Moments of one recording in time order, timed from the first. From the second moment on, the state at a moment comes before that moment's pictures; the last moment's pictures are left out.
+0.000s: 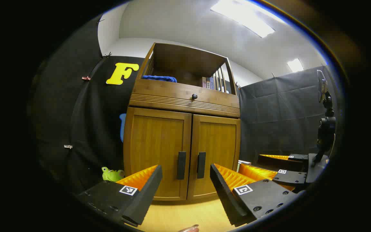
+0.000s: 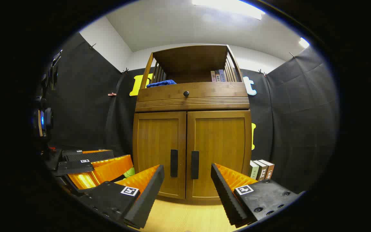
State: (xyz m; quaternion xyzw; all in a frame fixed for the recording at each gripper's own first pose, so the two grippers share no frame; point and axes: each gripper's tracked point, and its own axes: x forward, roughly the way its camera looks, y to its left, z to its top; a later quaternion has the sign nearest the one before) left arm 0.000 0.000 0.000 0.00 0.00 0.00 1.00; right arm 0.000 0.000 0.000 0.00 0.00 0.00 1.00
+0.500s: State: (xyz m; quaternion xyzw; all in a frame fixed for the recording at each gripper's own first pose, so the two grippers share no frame) left arm 0.004 -0.002 -0.011 0.01 0.02 -0.01 1.00; right arm 0.003 -0.001 -0.002 0.00 0.00 0.00 1.00
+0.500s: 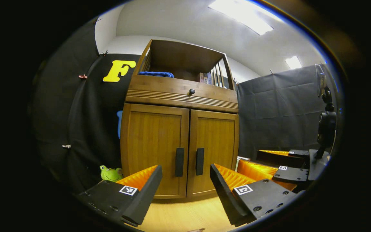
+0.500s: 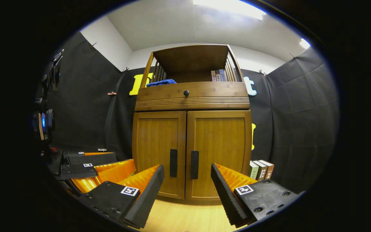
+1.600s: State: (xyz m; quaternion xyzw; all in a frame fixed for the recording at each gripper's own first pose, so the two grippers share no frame) left arm 0.006 0.013 -0.006 0.00 0.00 -0.01 1.00; right arm 0.038 0.002 -0.014 -0.01 0.01 -0.01 1.00
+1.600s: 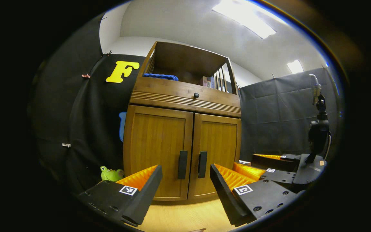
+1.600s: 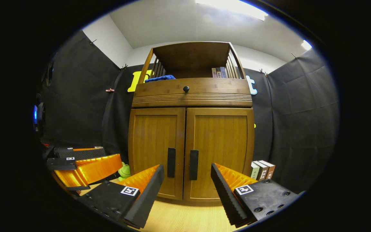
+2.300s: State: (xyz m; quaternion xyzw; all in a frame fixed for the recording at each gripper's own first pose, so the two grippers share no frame) left arm 0.008 0.057 -0.009 -0.03 -0.02 -0.01 1.00; right arm 0.157 0.001 -0.087 -0.03 0.04 -0.01 1.00
